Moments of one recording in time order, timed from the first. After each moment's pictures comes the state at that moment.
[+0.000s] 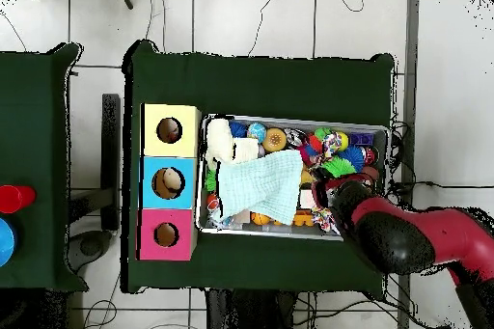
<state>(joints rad) -1.35 -0.75 1.09 2.01 -0.68 0.48 1.59</state>
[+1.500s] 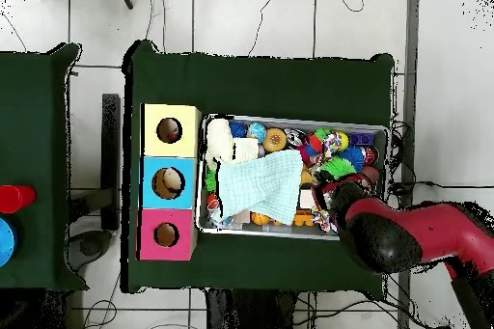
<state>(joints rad) -1.31 -0.76 1.08 2.00 -0.82 0.52 1.57</state>
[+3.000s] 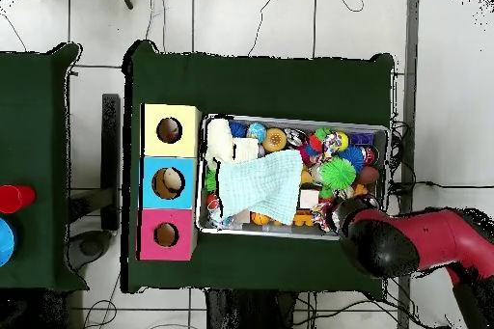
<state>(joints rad) -1.26 -0.82 0.98 2.00 -0.88 0.70 1.57</state>
